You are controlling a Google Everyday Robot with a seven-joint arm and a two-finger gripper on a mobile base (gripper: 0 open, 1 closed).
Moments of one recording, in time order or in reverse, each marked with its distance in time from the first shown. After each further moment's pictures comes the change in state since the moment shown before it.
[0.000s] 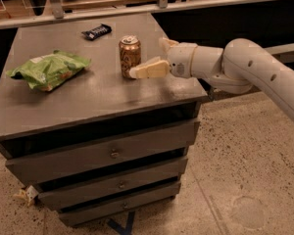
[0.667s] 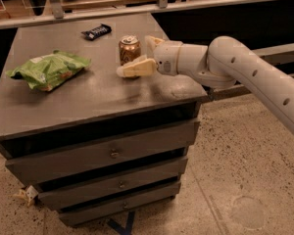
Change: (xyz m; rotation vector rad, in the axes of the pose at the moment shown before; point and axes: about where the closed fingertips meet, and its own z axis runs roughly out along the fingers) arm -0.007 0.012 0.038 -0.063 -0.029 -0.009
